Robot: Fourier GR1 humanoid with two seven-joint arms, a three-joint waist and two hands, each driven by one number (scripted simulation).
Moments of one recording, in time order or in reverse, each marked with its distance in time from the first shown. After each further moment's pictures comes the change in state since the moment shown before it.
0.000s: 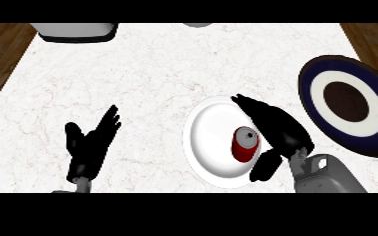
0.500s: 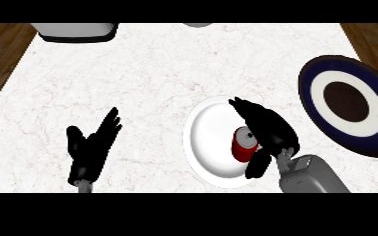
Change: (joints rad) left arm 0.019 -0.030 0.021 0.004 -0.034 -0.024 -0.014; right arm 0.023 0.089 -0.013 0.100 0.181 0.012 -0.059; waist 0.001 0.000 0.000
